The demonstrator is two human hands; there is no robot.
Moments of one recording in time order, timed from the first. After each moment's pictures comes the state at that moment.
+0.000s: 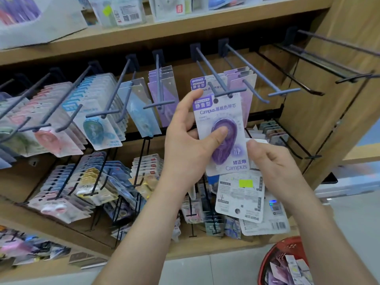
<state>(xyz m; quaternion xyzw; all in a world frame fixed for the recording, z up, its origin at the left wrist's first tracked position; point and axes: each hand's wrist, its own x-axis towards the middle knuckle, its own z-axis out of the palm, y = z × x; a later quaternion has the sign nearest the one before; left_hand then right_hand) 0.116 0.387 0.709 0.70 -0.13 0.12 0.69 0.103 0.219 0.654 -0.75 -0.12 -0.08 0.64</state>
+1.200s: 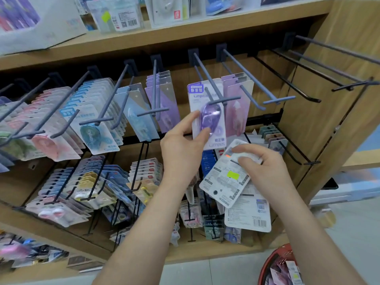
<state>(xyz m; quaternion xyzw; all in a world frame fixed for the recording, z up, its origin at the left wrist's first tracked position) 0.158 0.385 0.678 0.78 0.00 0.19 0.59 0.117 0.223 0.648 -0.76 0.04 -0.07 0.64</state>
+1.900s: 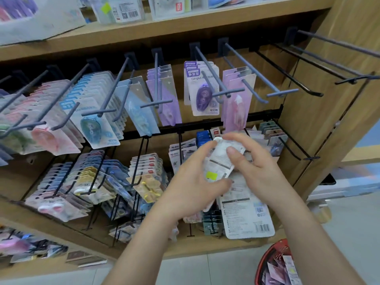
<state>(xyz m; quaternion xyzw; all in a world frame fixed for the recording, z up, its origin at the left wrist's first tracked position) 0.098 0.400 0.671 0.86 -0.14 -0.06 0.48 0.109 0.233 0.650 -0.78 -0.12 -0.05 0.62</state>
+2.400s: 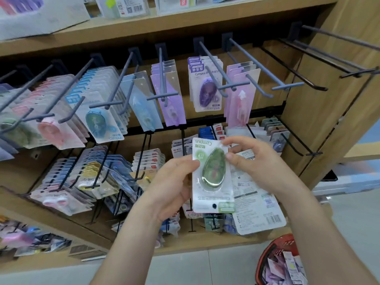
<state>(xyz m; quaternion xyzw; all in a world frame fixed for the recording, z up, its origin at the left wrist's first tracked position) 0.094 0.427 0.662 0.62 0.04 -0.20 0.76 0.110 0.228 0.658 -0.81 -0.06 0.03 0.58</state>
